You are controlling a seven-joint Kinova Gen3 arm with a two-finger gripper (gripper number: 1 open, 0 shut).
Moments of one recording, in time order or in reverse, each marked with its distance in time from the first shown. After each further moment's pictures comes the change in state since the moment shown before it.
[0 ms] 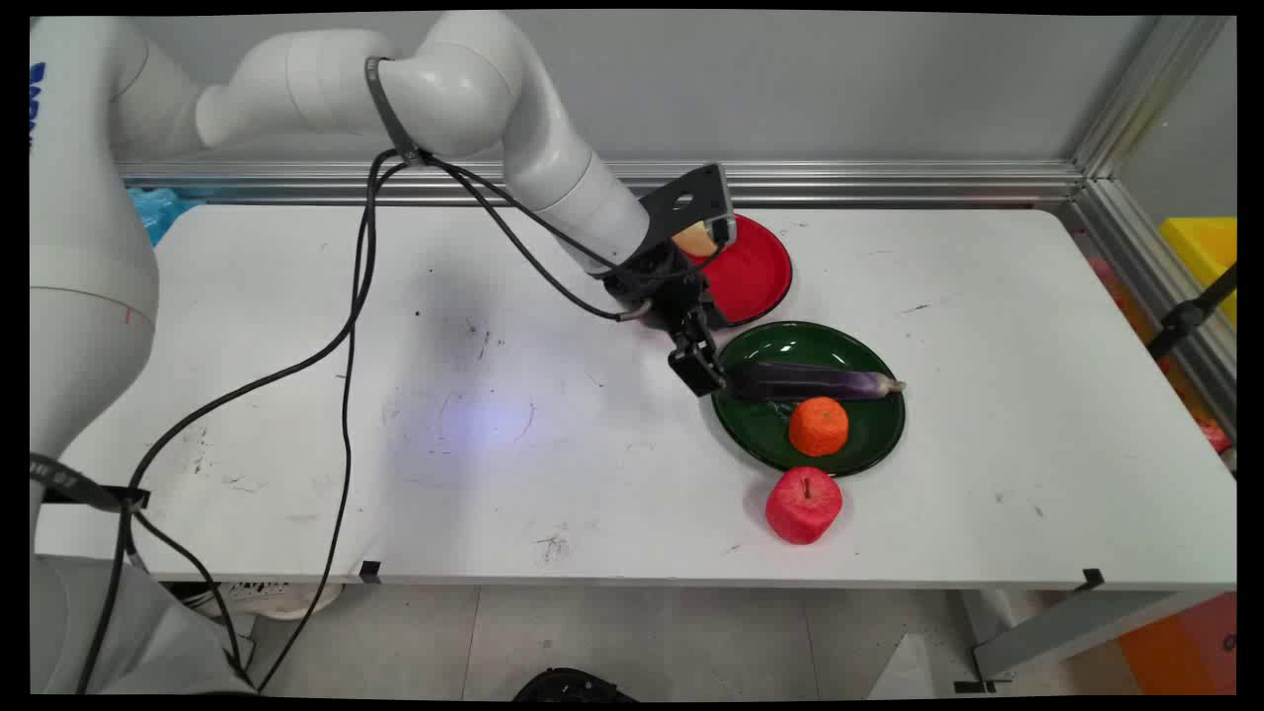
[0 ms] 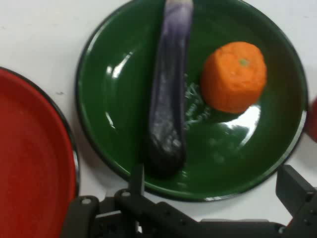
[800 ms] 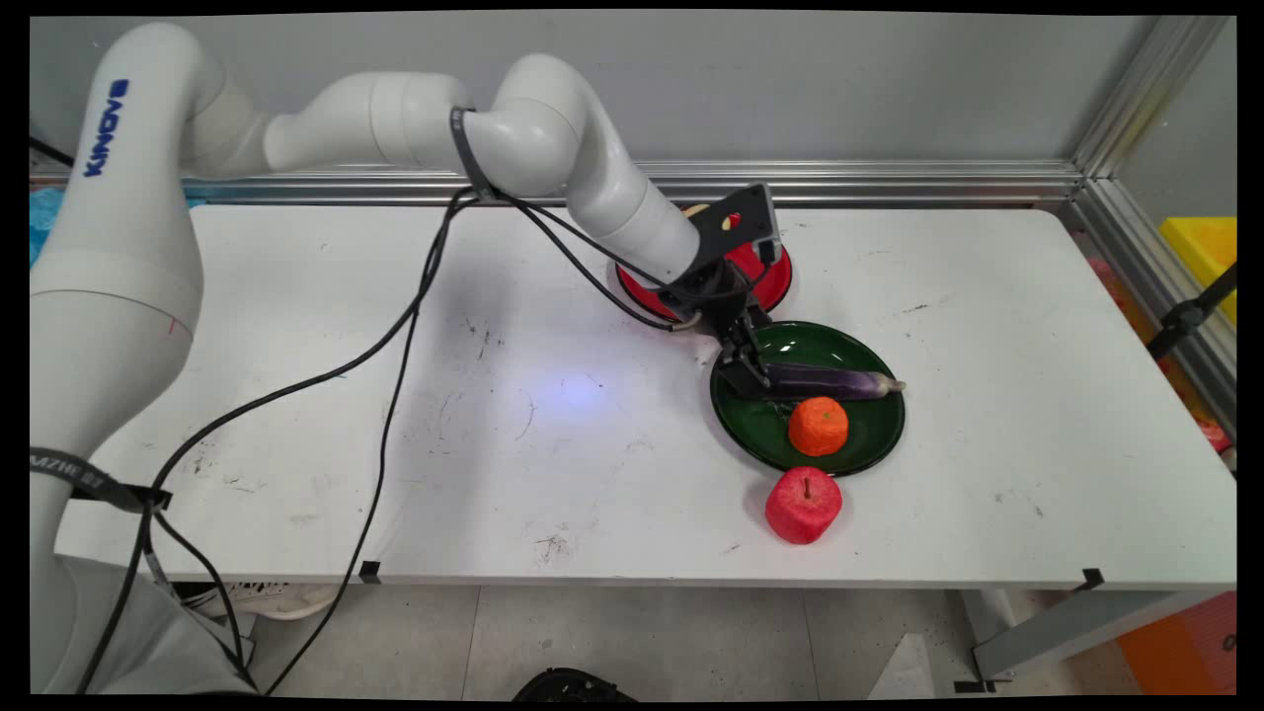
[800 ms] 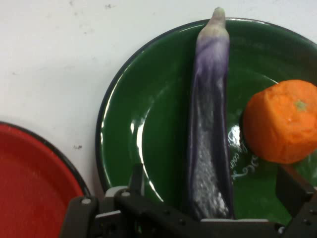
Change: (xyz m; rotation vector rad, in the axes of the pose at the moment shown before) arm 0.015 -0.020 0.060 0.031 0.055 0.060
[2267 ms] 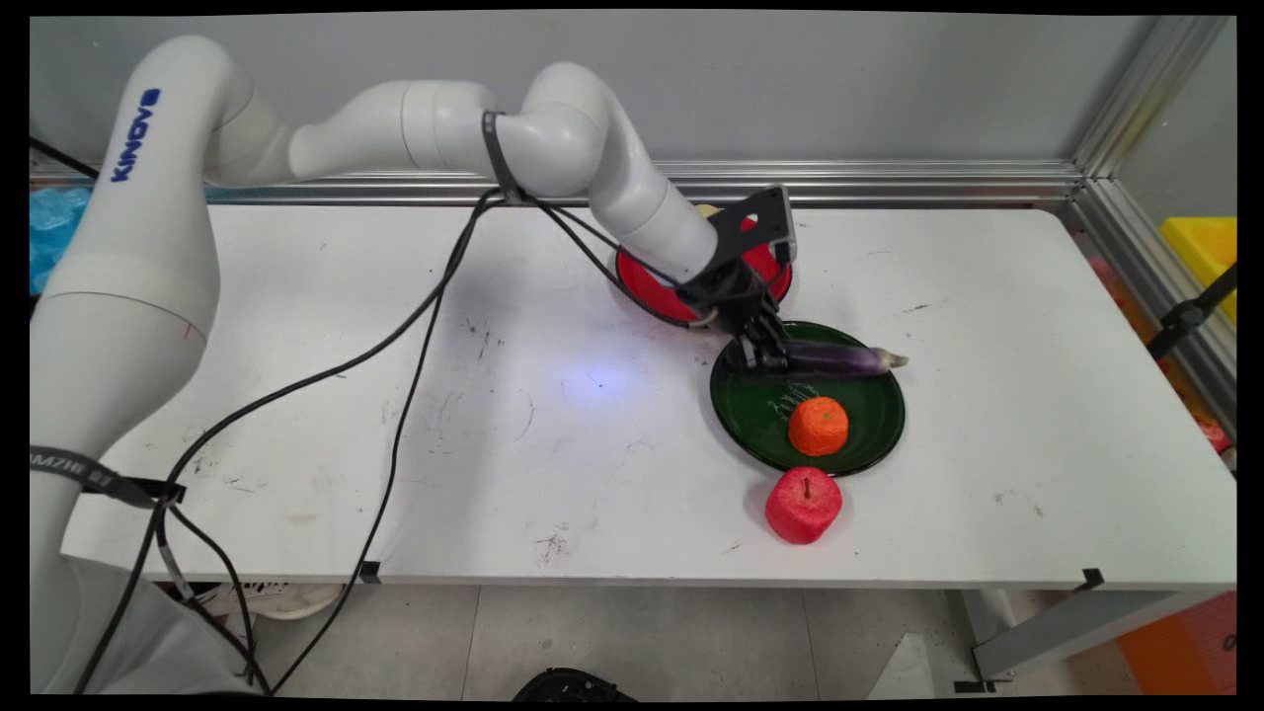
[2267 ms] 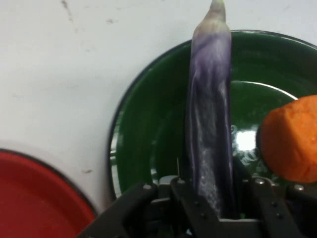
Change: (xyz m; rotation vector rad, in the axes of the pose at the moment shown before) arm 0.008 -0.016 0.016 -0.011 0.018 0.033
